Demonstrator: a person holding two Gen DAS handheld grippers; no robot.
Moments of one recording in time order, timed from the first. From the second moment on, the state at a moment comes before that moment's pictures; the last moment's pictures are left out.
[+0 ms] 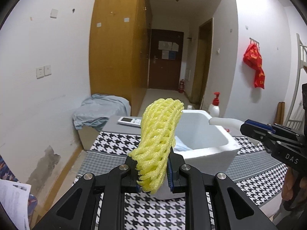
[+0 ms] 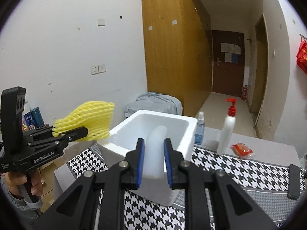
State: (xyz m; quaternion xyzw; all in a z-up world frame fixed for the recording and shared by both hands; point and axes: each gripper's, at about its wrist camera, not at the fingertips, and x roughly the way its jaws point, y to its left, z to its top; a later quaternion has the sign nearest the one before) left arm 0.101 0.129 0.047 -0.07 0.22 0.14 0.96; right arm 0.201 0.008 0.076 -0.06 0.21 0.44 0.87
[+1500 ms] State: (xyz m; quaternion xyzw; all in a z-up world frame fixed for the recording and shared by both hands) left arm 0.127 0.149 0.041 -0.07 0.23 0.13 0.96; right arm 0.231 0.044 0.066 -0.07 0.23 0.42 0.88
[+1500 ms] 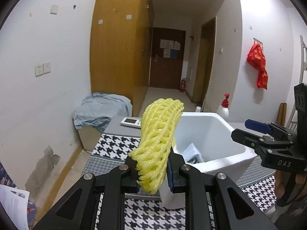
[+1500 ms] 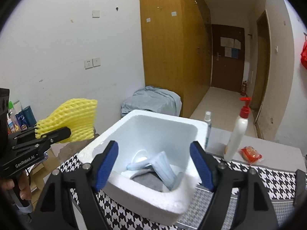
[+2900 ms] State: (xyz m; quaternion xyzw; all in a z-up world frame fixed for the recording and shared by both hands) left arm 0.213 0.105 0.034 -0.04 0.25 0.06 0.97; right arm 0.240 -0.069 0.050 -0.04 0.24 0.30 0.92
